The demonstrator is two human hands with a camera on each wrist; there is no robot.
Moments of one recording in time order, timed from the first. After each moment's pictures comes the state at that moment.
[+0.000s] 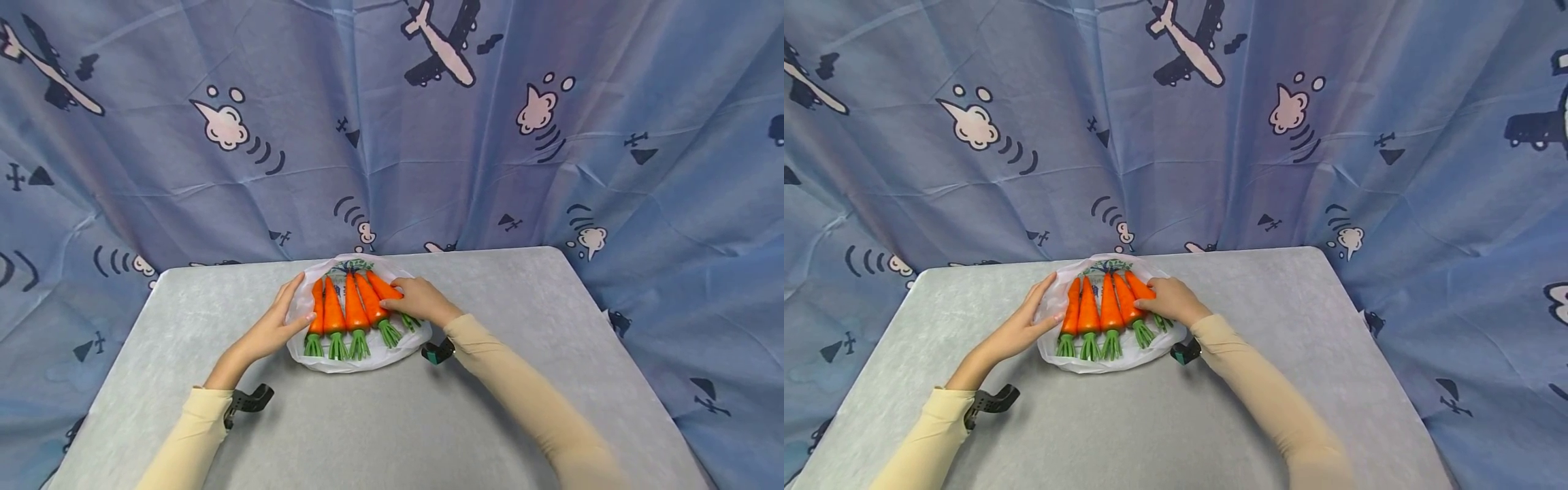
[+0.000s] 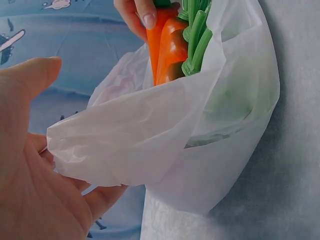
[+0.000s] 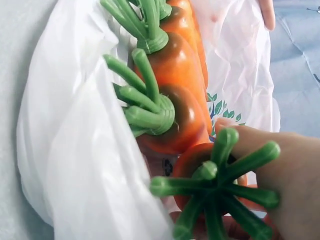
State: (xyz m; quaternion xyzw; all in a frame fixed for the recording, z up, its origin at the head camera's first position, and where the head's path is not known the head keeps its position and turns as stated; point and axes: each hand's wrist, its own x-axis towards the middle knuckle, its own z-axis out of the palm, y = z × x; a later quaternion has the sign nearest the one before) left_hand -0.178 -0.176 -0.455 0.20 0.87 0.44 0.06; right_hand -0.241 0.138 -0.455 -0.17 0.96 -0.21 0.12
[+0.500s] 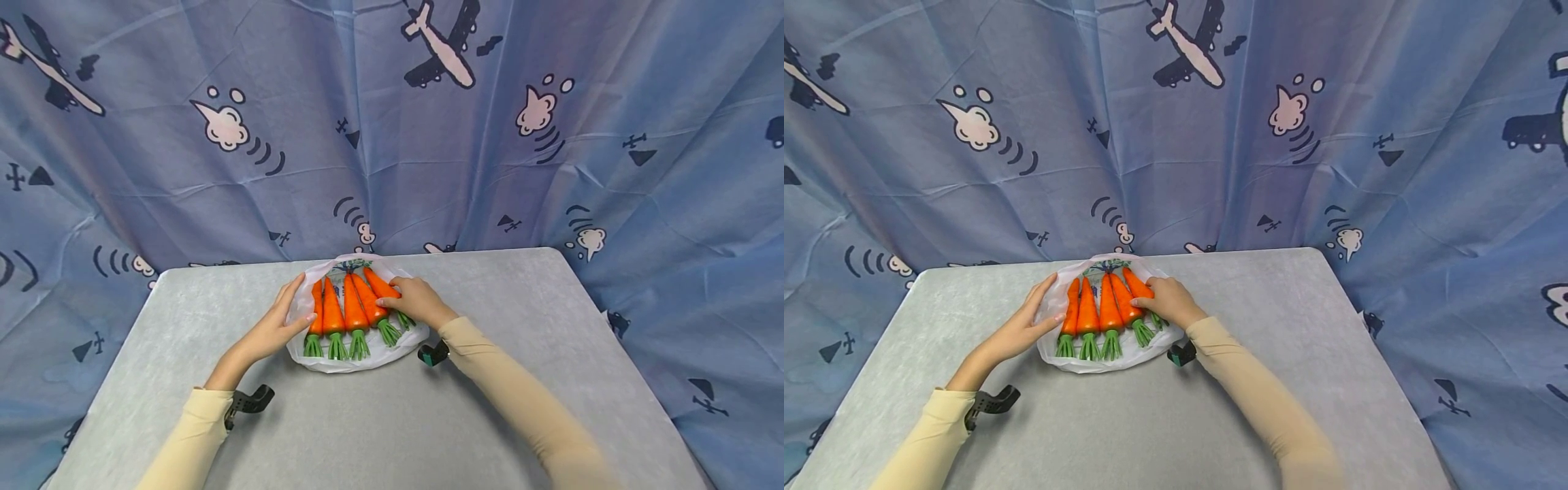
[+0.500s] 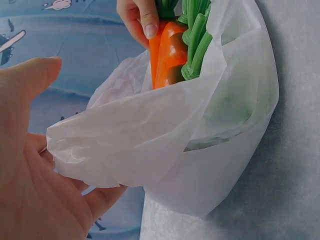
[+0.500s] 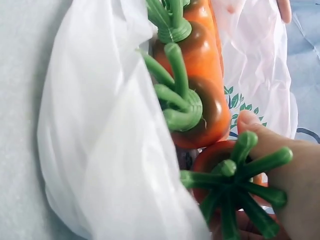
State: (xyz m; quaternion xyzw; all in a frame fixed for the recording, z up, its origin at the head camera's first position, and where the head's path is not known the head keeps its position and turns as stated) left_hand -0.178 -0.174 -0.457 0.20 0.87 0.44 0.05; right_hand -0.245 0.135 -0.469 -0.17 0.96 -0.22 0.07
